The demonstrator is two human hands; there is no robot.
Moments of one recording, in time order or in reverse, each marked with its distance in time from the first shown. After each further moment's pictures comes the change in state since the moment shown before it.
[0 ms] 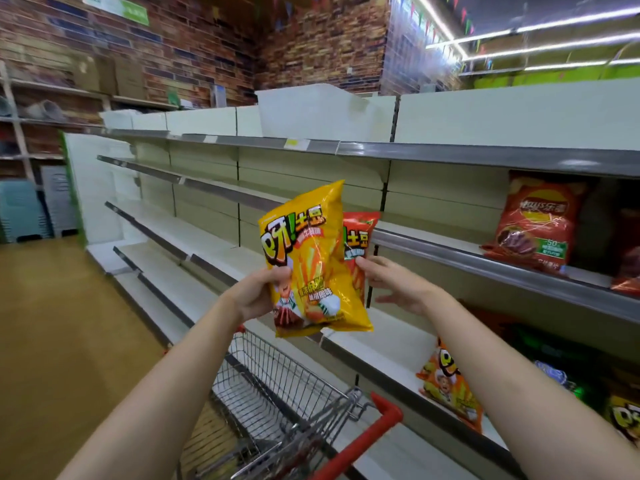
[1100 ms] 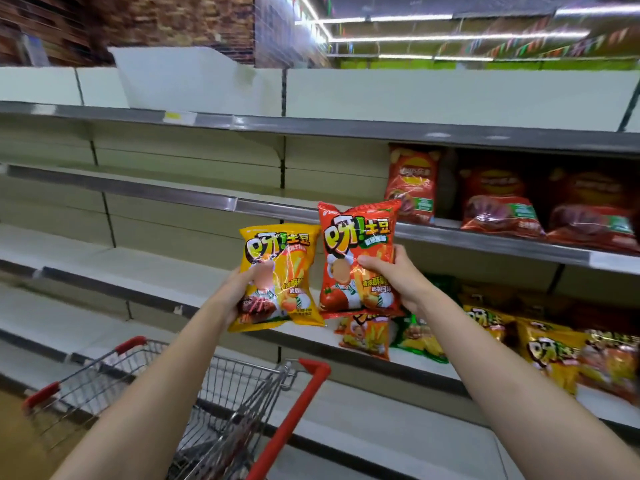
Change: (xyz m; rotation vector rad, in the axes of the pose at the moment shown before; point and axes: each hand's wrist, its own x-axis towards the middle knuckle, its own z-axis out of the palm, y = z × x) left_hand 0.059 -0.065 0.033 0.077 0.204 -0.172; right_hand -0.106 0.045 -0.042 0.202 0.607 0.019
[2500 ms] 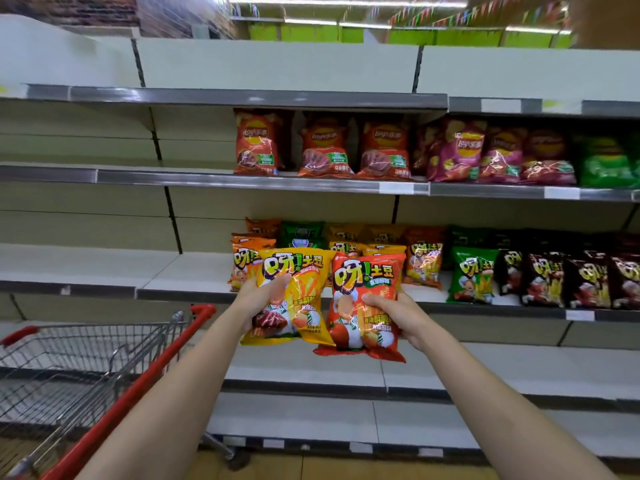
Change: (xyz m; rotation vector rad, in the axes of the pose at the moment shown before) left_hand -0.162 -0.117 0.268 0.327 -0.178 -0.051; right_hand -0.266 0.107 -0.246 0.021 0.228 0.248
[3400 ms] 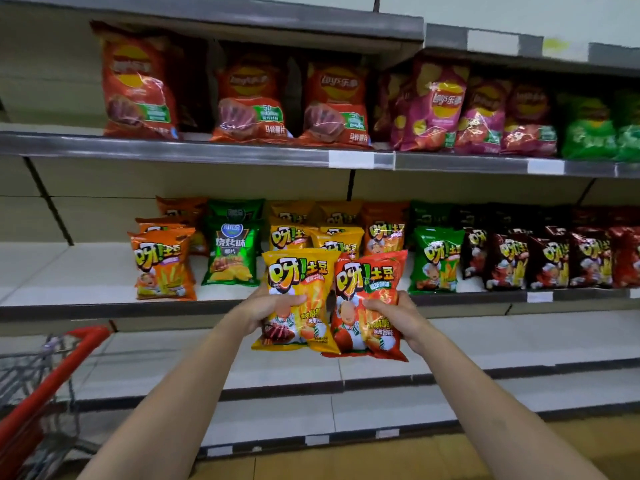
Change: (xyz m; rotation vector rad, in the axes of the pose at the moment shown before) left_hand 0.134 -0.019 0.147 0.079 -0.429 -0.212; right_hand 0.129 0.058 -0.112 -0.036 0.249 0.185
